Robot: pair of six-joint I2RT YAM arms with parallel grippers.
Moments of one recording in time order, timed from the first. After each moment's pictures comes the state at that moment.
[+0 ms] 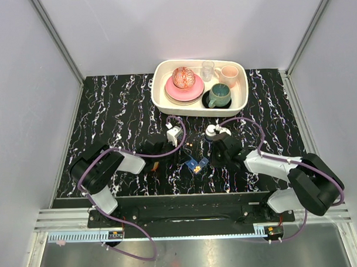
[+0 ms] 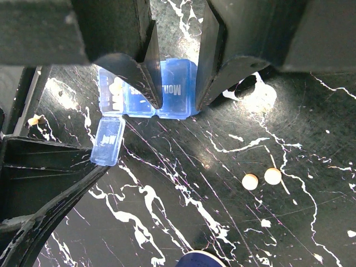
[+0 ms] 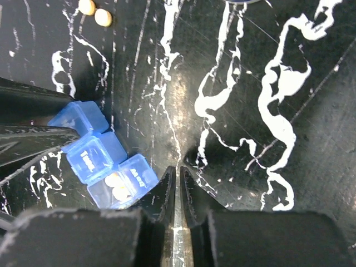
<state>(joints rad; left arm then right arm) -0.68 1.70 0.53 0.69 0.44 -0.35 0.70 1.37 0.57 -0.09 0.03 0.69</state>
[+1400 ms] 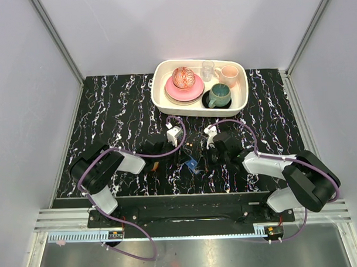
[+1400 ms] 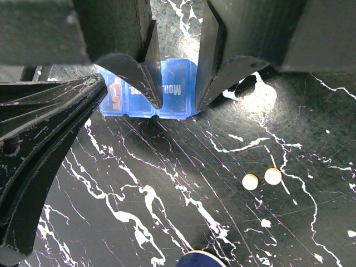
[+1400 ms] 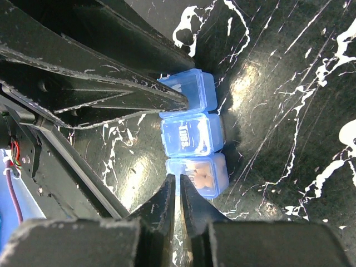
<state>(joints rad) -0.68 1.70 0.53 0.69 0.44 -0.35 0.70 1.41 0.53 0.13 -0.36 0.55</state>
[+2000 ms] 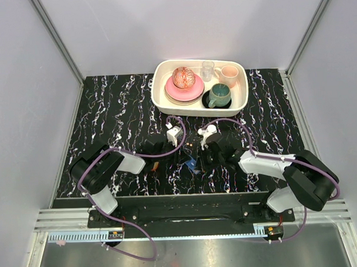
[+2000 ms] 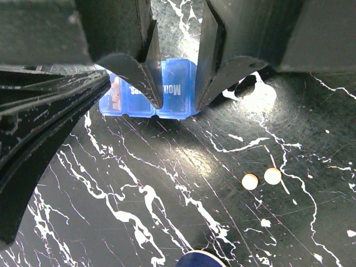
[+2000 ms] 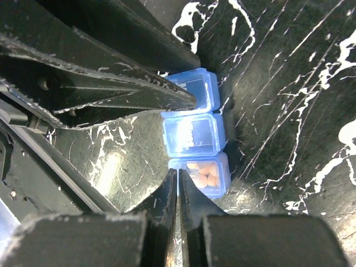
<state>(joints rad) -0.68 1.70 0.53 0.69 0.44 -0.35 0.77 1.42 0.59 0.04 -0.23 0.51</state>
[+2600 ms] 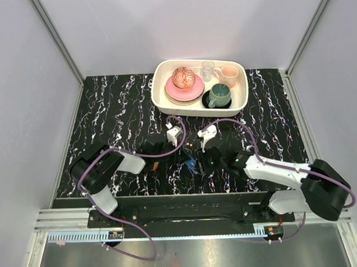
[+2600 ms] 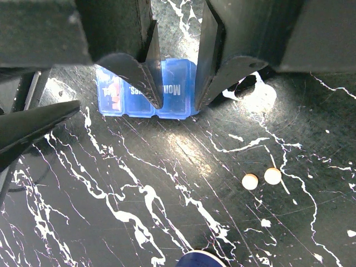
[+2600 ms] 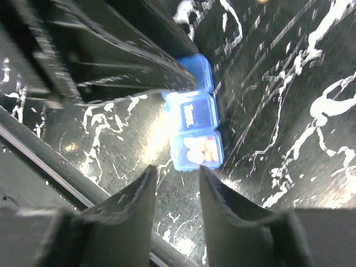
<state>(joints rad) -0.68 1.70 0.53 0.69 0.44 -0.35 0.88 1.33 0.63 -0.10 -0.03 0.51</state>
